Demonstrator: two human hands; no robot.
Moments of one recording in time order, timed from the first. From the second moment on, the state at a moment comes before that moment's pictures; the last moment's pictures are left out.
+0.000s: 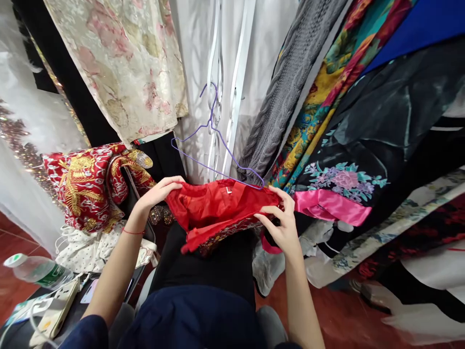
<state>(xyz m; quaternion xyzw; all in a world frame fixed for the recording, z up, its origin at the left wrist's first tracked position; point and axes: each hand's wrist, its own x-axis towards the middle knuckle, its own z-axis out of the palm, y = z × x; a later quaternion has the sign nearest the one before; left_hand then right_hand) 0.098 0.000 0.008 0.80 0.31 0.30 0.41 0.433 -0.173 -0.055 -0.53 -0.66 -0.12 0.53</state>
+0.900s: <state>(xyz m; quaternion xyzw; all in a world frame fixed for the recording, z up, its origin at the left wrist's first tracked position) 0.148 -0.085 -0.001 0.92 0.39 0.04 0.04 0.397 -0.203 -0.027 -0.58 -0.69 -0.10 0.43</state>
